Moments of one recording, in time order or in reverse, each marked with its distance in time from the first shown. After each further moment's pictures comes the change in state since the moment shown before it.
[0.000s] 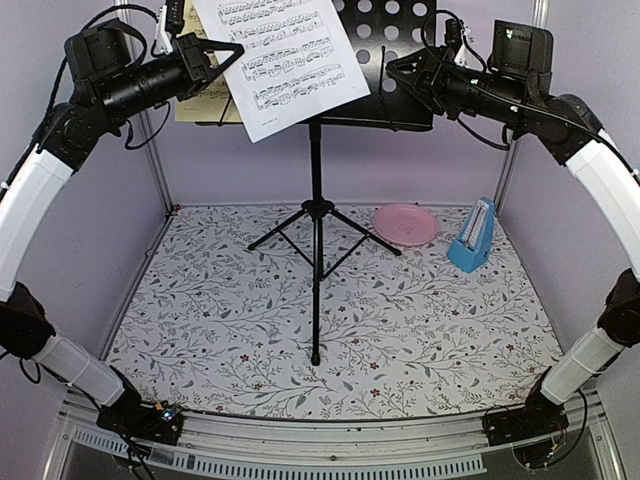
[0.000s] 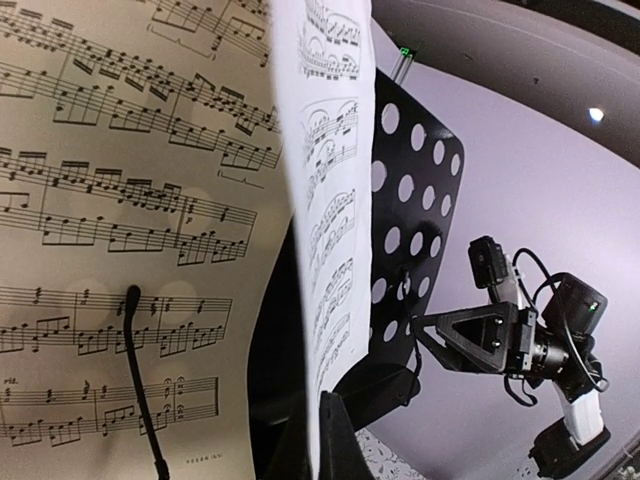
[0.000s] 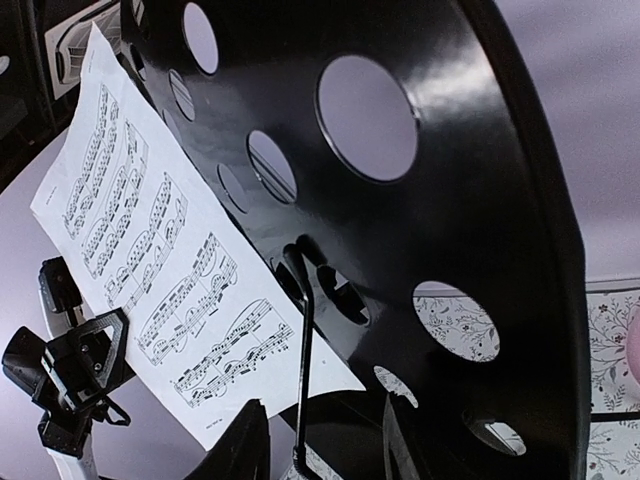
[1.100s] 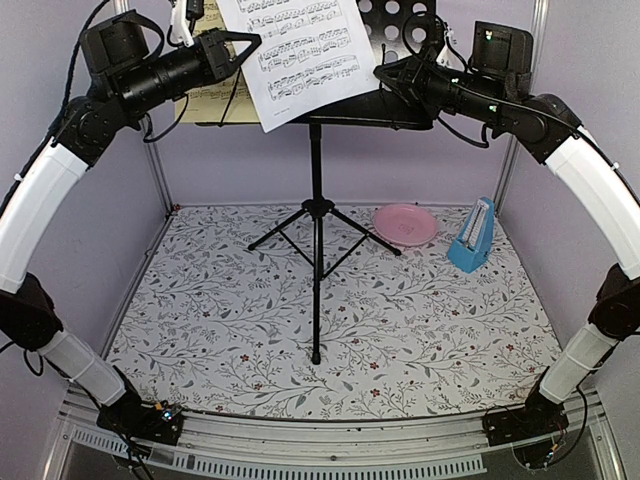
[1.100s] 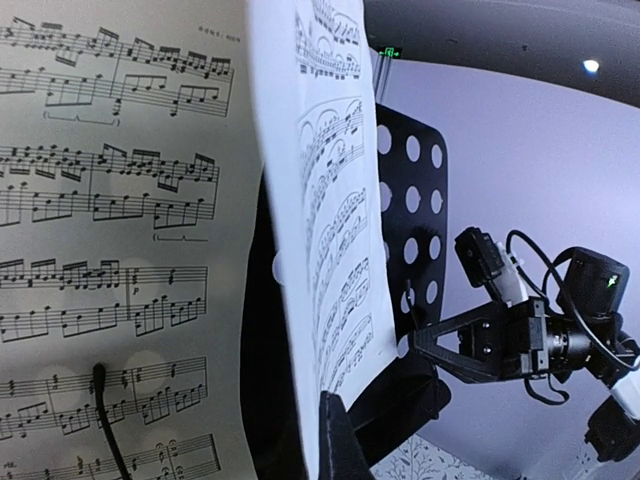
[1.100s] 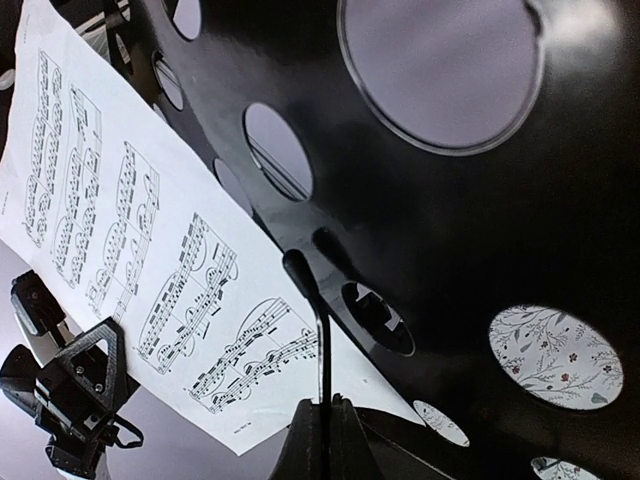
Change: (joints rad) left arm -0.088 0.063 0.049 0.060 -0.099 0.226; right arm 0.019 0.077 0.030 0.076 -0.003 0.061
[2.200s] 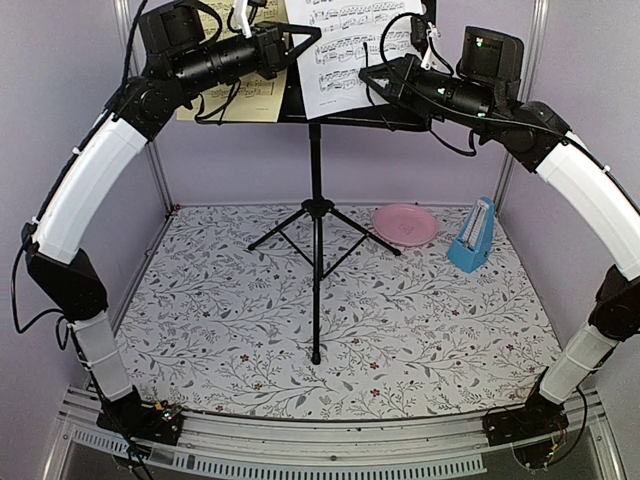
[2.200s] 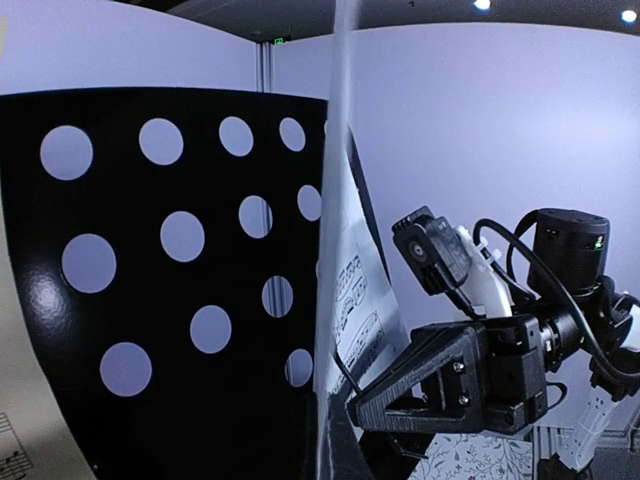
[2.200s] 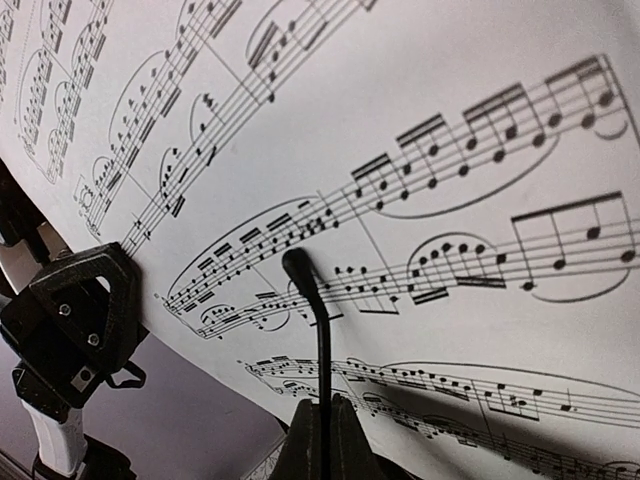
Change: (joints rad) left arm -0.037 0.309 0.358 -0.012 0.233 0.192; right arm 0.048 0.000 -0.063 0.106 -0.025 -0.240
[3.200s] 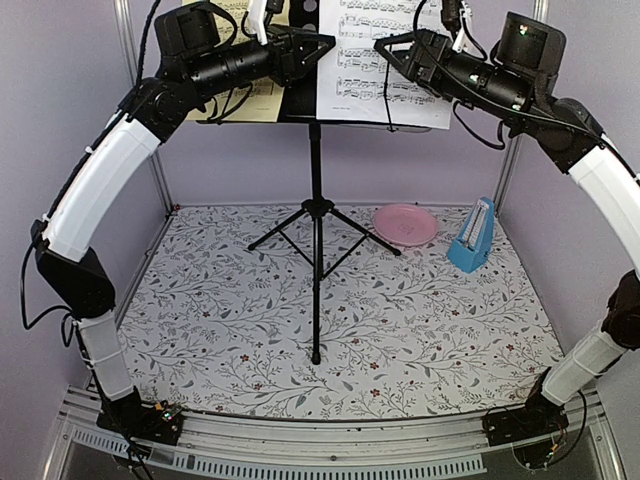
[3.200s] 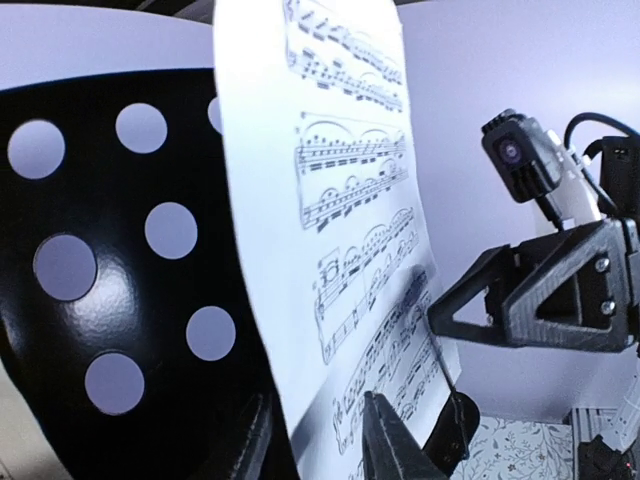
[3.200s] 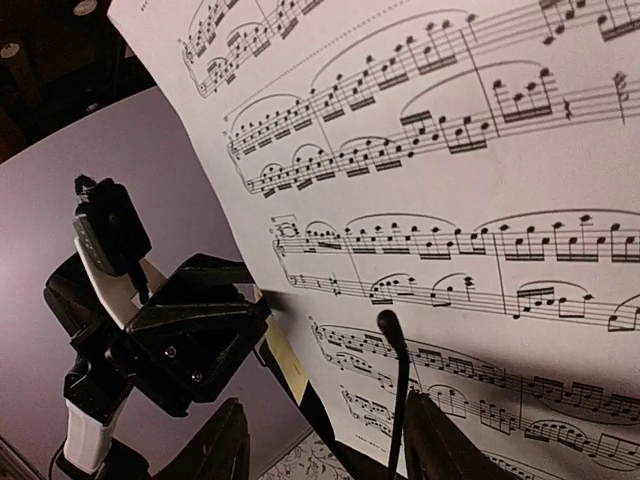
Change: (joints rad) left arm -0.024 0.063 0.055 -0.005 -0.042 0.122; right arm 0.004 -0.082 0.002 0.005 -0.002 -0.063
